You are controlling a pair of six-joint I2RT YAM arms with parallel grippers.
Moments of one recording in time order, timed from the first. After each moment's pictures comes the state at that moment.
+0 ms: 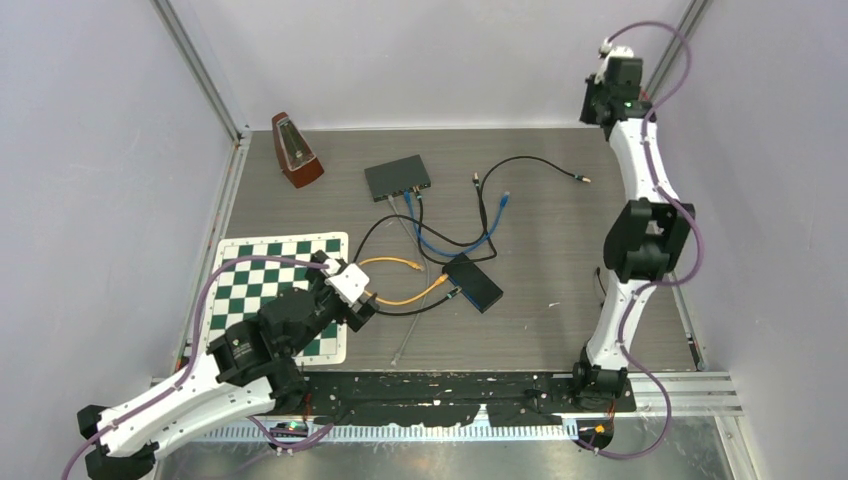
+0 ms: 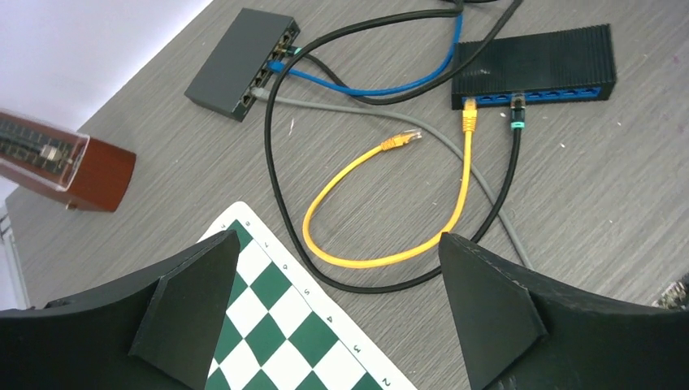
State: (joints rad) left arm -1.01 0.46 0.57 -0.42 -0.36 0.23; right arm -0.09 2.15 2.07 -0.52 0.04 0.02
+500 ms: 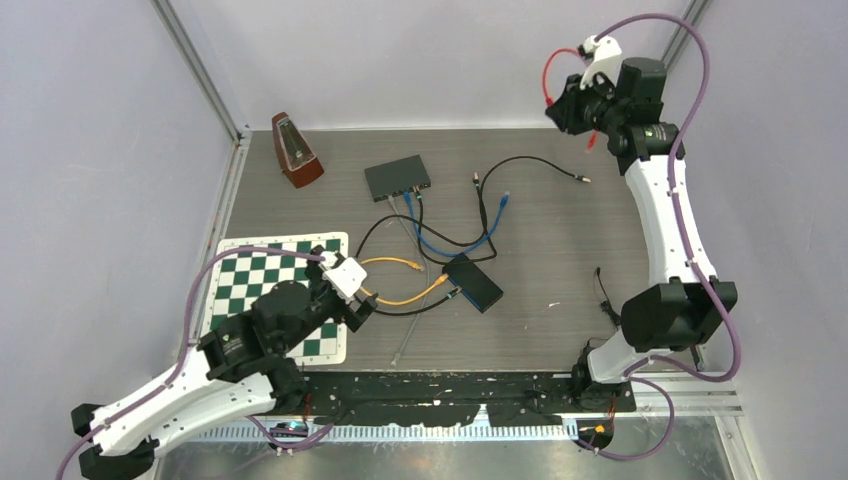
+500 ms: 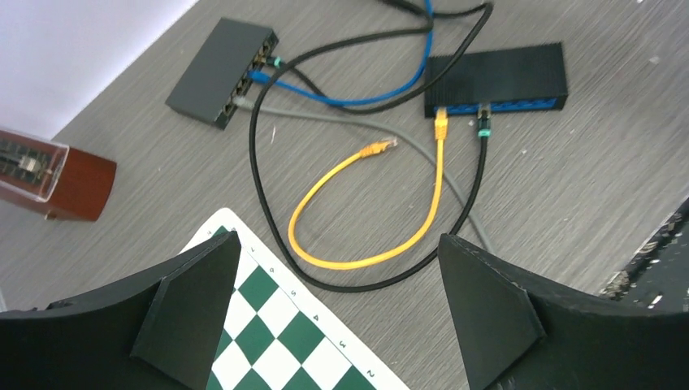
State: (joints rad) left arm -1.01 0.52 0.66 -0.48 -0.34 0.18; right arm 0.00 1.60 1.79 -0.50 -0.37 -0.09
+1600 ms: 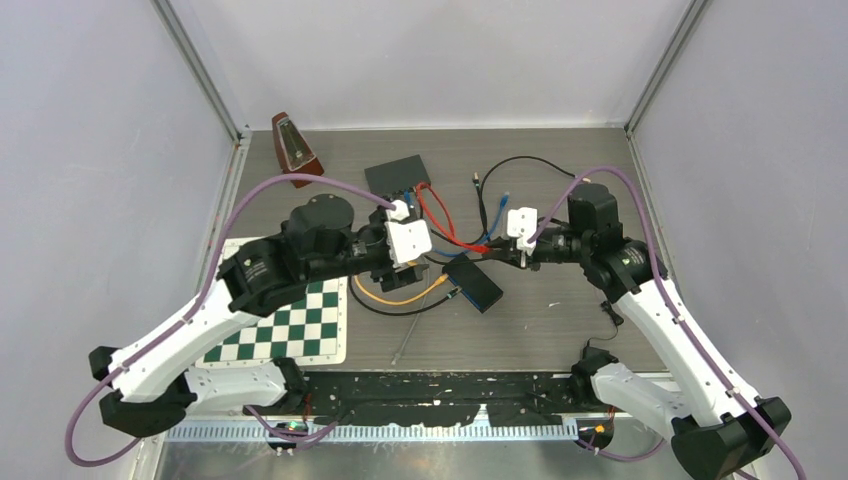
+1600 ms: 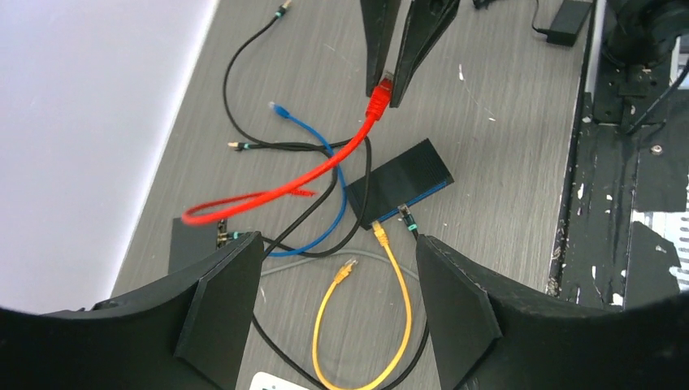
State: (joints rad) left arm -1.01 1.04 1.39 -0.69 0.11 0.45; right arm 0.39 0.94 1.00 -0.57 -0.87 -0.78
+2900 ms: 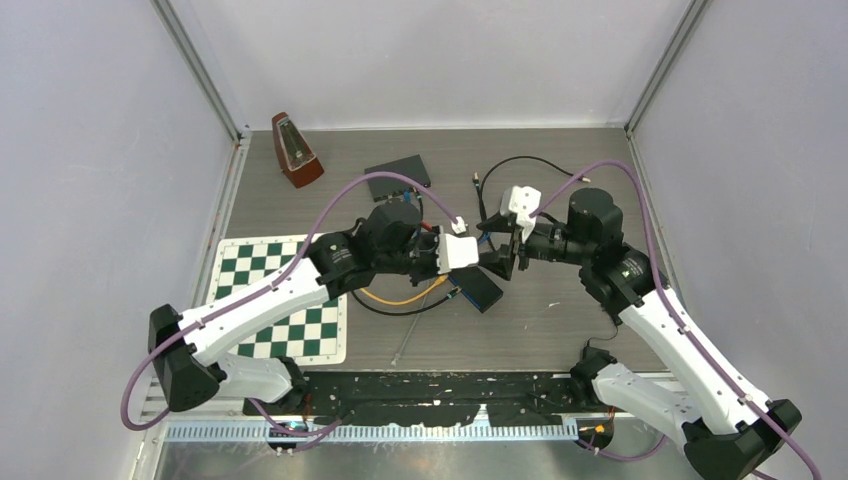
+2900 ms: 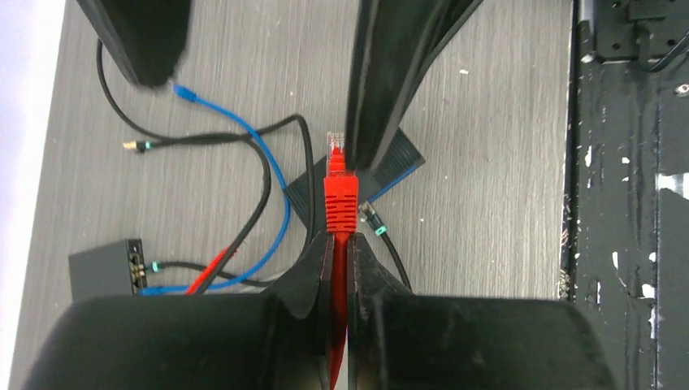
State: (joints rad) left arm -0.98 1.30 1.24 -0.50 0.27 0.54; right arm 0.52 0.90 0.98 -0.37 -0.73 -0.40
